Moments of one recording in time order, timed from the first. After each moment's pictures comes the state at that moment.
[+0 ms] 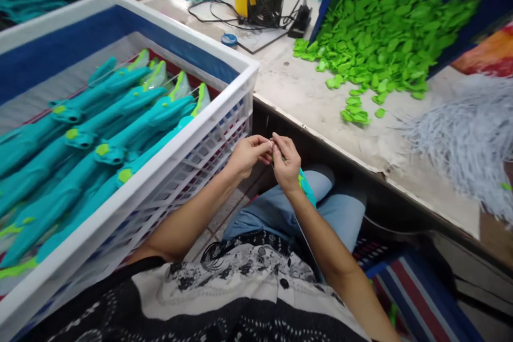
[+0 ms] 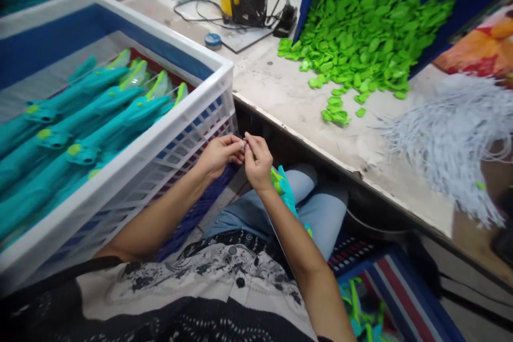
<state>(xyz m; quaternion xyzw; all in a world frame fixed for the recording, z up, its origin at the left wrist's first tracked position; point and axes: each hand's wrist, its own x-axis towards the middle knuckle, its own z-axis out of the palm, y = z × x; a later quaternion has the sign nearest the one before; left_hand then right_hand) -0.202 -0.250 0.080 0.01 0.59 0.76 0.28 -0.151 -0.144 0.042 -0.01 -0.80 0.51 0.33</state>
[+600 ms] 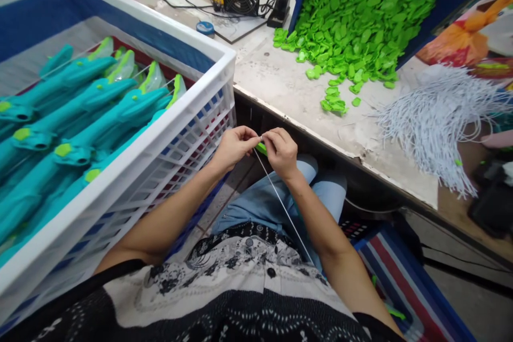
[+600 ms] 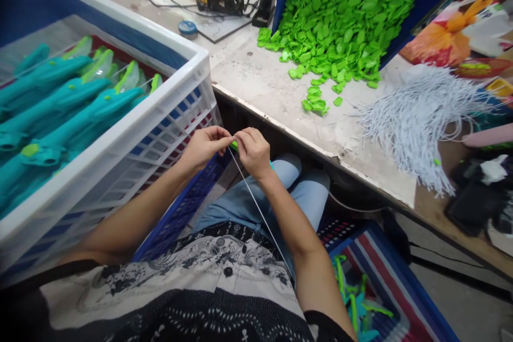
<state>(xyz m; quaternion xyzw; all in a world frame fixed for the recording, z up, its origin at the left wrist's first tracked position) -0.200 -0.243 0.079 0.10 0.70 0.68 0.20 -0.146 -0.104 0.049 0.08 -0.87 0.35 0.33</state>
